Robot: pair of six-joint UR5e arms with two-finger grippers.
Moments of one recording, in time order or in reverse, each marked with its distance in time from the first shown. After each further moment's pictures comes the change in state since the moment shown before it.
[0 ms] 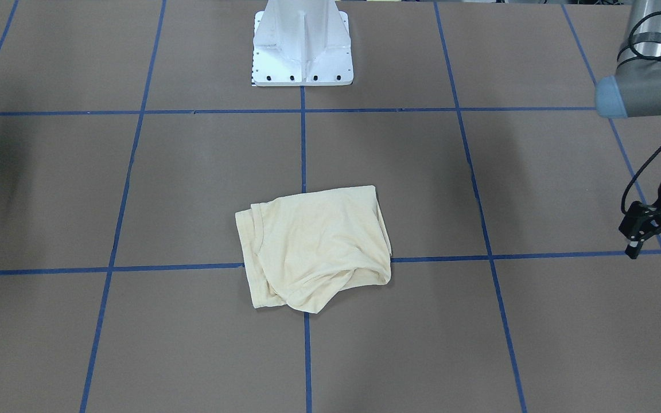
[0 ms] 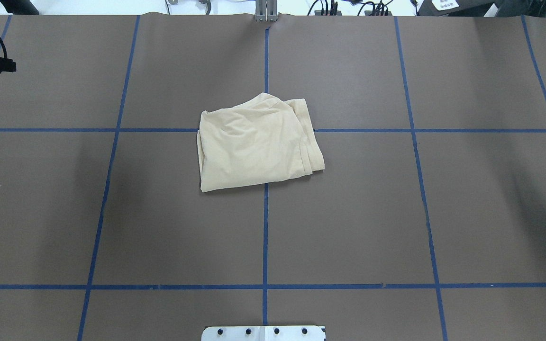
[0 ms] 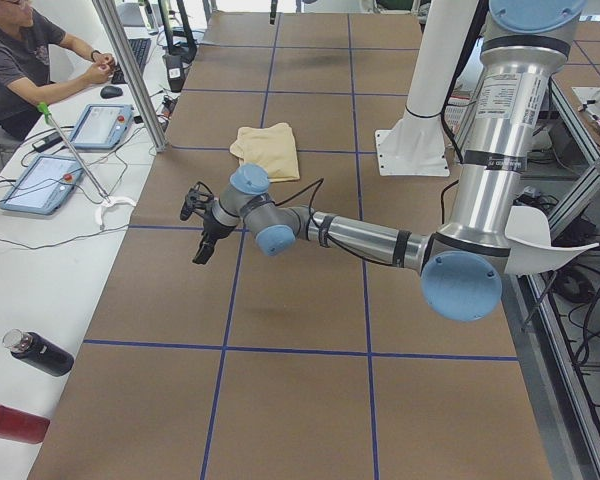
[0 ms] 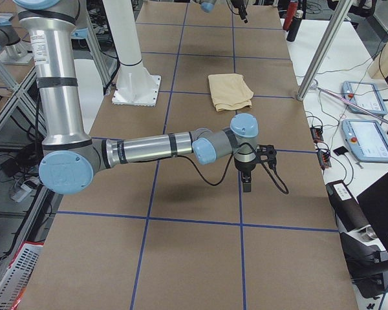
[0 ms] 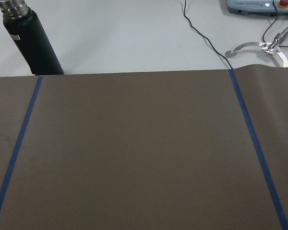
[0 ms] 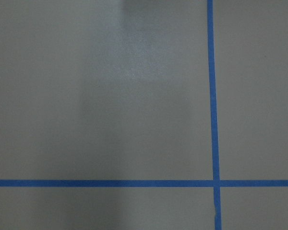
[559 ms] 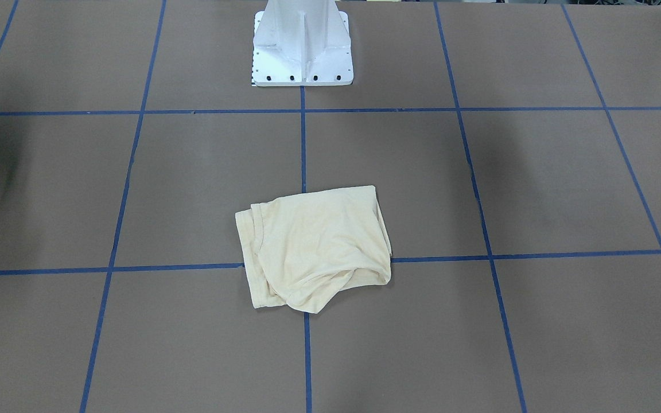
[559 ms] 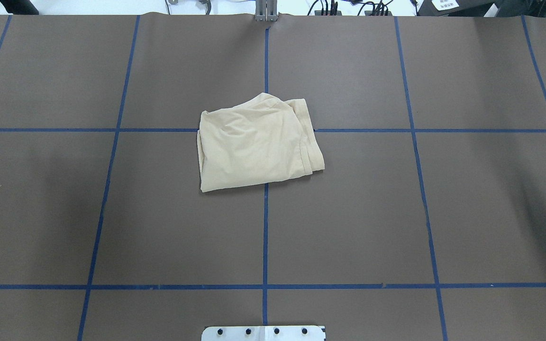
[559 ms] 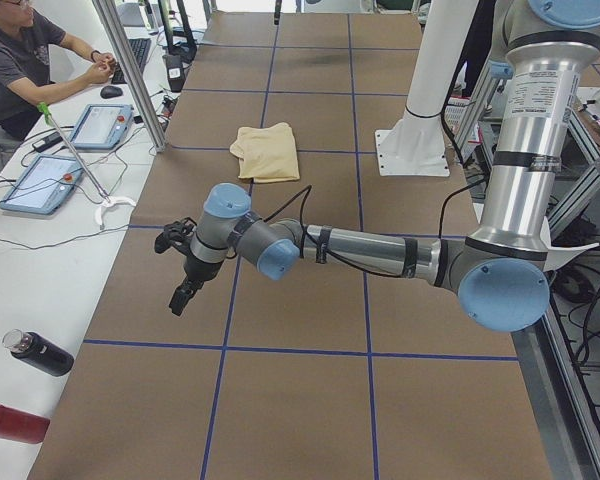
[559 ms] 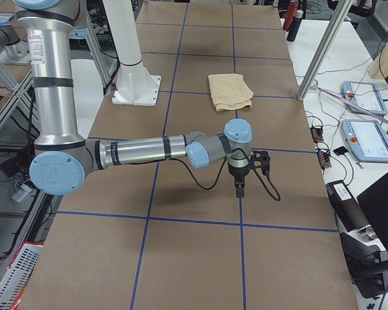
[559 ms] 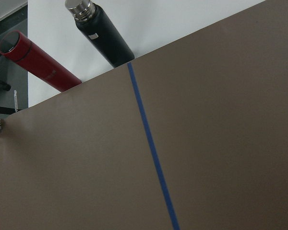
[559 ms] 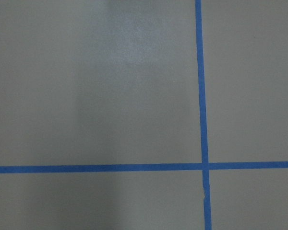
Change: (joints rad) left arm -0.208 0.035 0.018 0.243 -0.096 0.476; right arm -0.002 -0.023 0.004 -0.027 0.000 0.000
